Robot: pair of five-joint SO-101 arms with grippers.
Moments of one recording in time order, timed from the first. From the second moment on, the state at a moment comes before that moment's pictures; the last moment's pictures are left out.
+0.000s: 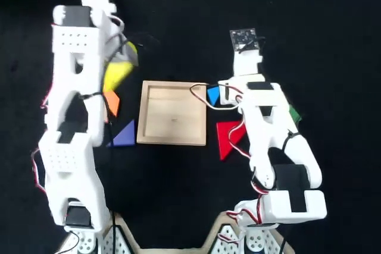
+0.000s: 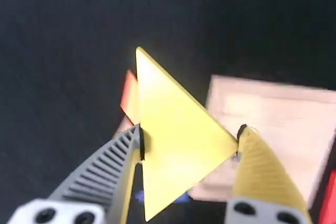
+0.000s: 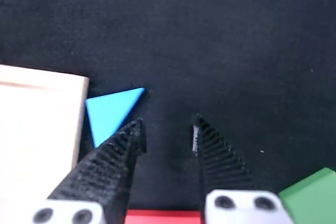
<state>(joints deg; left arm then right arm) -1.8 31.6 -47.0 100.4 7.6 -0.6 0.1 35.1 34.3 5.1</state>
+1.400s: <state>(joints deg) 12.3 26.8 -8.9 72.5 19.5 -0.3 0.1 35.1 34.3 5.1</state>
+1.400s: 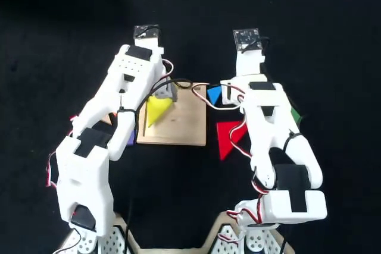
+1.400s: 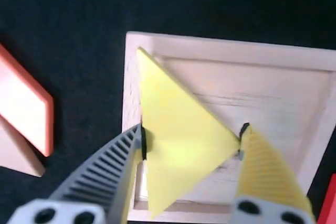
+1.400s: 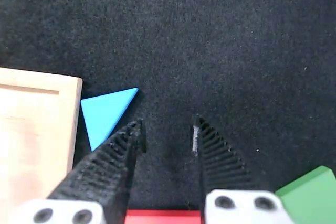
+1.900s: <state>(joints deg) 10.7 24.8 -9.3 75.3 12.6 -0.3 0.1 35.1 34.3 5.1</state>
